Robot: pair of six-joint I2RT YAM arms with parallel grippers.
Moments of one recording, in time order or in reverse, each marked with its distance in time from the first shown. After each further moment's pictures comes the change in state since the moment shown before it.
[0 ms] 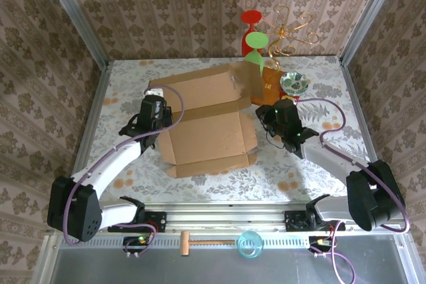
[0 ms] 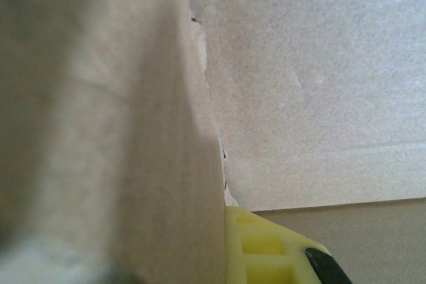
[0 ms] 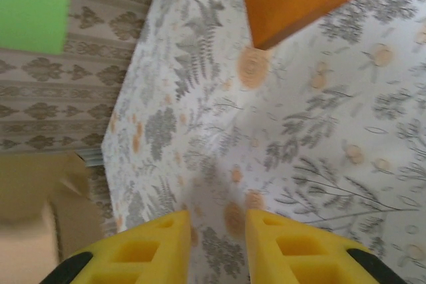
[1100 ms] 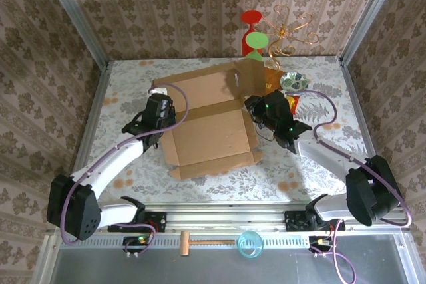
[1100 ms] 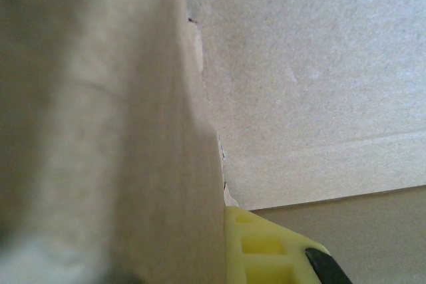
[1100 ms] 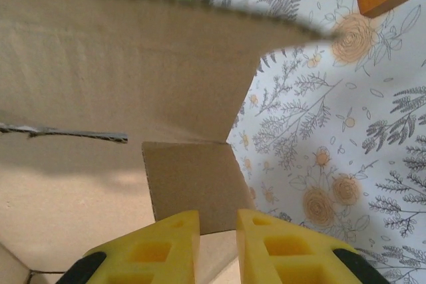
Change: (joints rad) left arm -0.074 0.013 0.061 -0.090 -0.070 -0.034; right arm 0.104 0.050 0.120 0.029 0.027 0.076
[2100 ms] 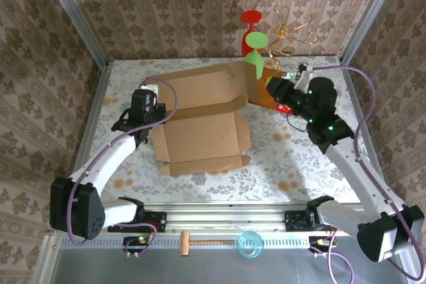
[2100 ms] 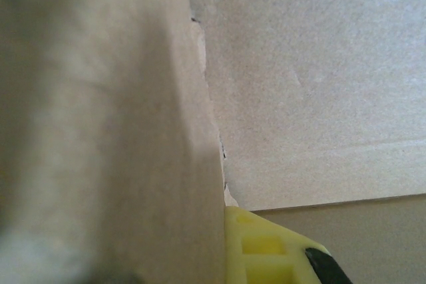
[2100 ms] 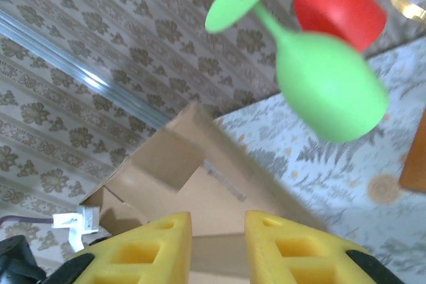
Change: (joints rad) left arm 0.192 0.000 -0.001 0.033 0.224 0.153; right arm -0.247 -0.301 0.159 -0.209 -0.308 -0.629
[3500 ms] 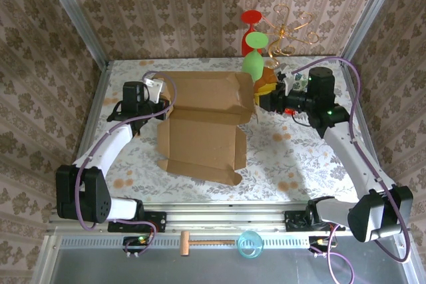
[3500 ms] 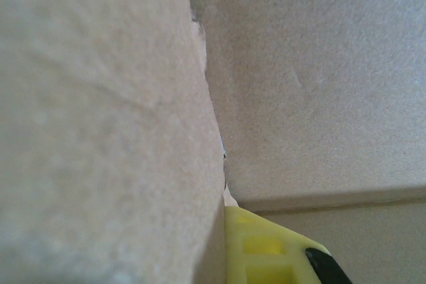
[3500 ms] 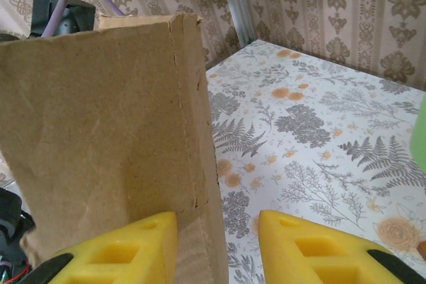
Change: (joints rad) left arm 0.122 0.112 0.068 0.046 0.455 0.193; right arm -0.086 0.154 0.085 -0.133 -0.580 -0.721
